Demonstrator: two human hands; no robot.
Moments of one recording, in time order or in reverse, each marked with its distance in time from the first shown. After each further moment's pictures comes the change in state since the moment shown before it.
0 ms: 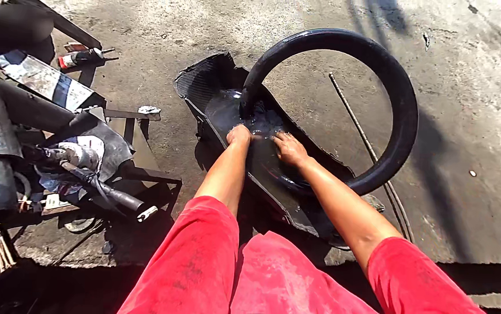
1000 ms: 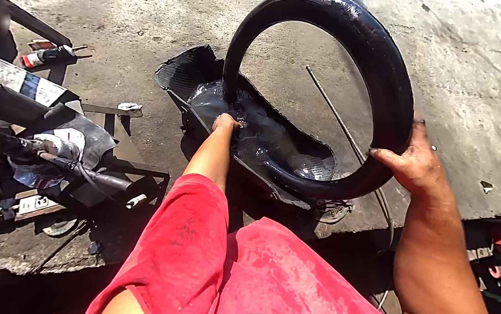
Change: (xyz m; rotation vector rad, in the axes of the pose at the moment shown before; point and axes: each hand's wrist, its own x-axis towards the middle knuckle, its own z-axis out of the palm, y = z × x) left_hand 0.005 -0.007 0.003 -0.083 -0.015 0.092; right_hand -0.293 -0.007 -0.154 0.679 0.736 0.460
